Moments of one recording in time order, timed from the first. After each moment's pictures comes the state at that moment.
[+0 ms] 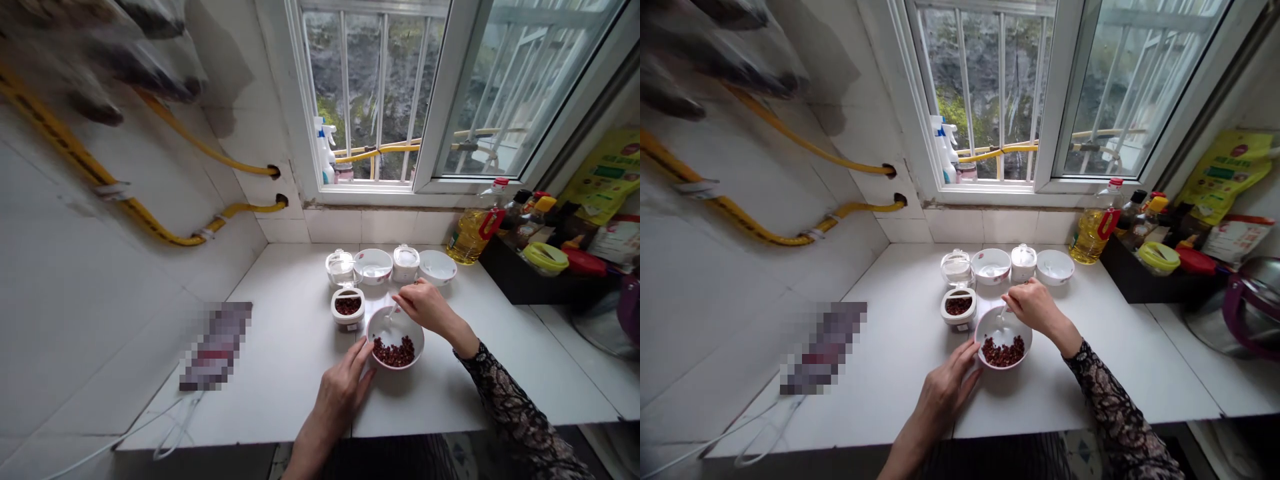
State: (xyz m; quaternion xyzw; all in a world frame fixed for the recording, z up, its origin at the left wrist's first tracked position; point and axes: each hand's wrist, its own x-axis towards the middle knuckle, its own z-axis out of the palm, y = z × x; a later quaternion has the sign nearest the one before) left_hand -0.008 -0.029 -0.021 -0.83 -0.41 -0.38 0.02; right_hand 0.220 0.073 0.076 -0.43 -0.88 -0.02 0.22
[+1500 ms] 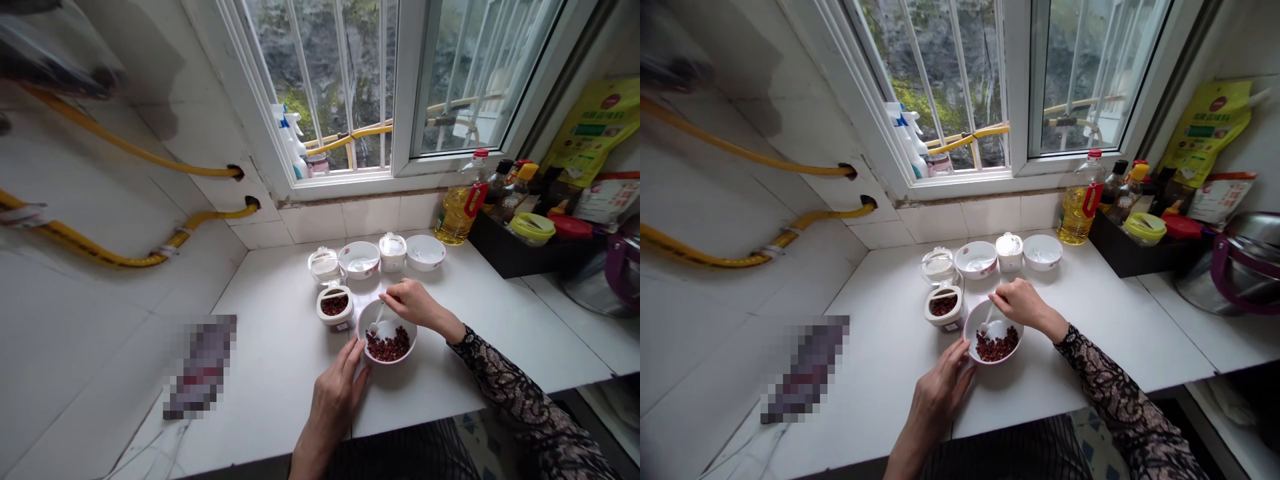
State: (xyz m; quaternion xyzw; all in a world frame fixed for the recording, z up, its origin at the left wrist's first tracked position) left_hand -0.011 -0.032 -0.024 -0.83 -0.40 -0.37 0.03; right_hand 0.213 0.067 0.054 -0.49 -0.84 0.07 0.23
